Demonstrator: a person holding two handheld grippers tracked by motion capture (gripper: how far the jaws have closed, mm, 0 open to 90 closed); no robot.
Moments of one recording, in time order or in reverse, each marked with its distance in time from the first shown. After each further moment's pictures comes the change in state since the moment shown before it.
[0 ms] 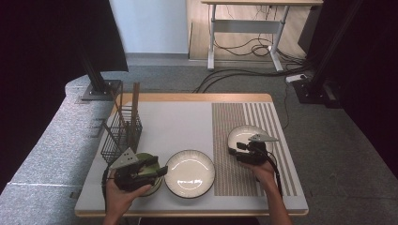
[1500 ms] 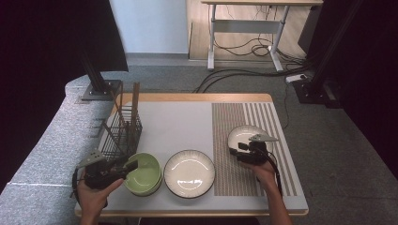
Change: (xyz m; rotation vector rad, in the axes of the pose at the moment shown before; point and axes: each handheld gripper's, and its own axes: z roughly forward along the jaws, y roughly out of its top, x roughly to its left) left arm 0.055 -0.024 -0.048 -0.029 0.150 -0.160; right arm -0.005 -0.003 0.002 0.020 -0.030 0.011
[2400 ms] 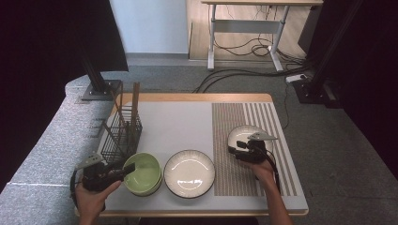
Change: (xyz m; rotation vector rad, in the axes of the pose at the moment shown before) left arm 0.008 -0.012 -0.001 0.036 0.028 -0.047; right arm 0.002 0.006 0.003 -0.016 0.011 -0.015
